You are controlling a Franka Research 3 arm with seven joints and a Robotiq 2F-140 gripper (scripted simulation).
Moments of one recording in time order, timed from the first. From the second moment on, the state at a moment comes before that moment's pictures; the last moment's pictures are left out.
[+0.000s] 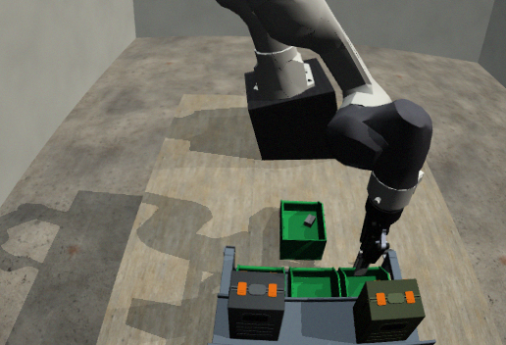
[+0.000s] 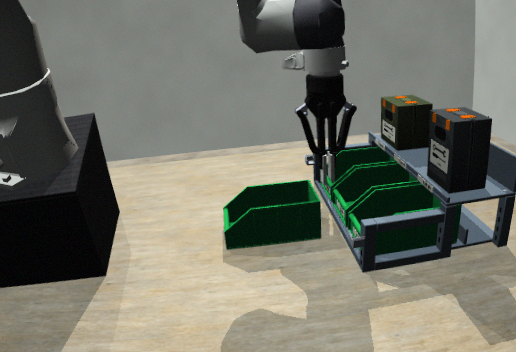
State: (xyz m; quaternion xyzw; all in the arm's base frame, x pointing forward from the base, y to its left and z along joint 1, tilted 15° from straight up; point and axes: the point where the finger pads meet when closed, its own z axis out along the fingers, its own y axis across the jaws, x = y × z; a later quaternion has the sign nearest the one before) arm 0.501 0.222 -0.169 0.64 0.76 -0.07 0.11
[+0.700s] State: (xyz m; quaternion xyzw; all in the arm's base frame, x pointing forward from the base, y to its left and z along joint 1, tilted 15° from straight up) arm 0.501 0.224 -0.165 0.64 0.76 -0.07 0.11
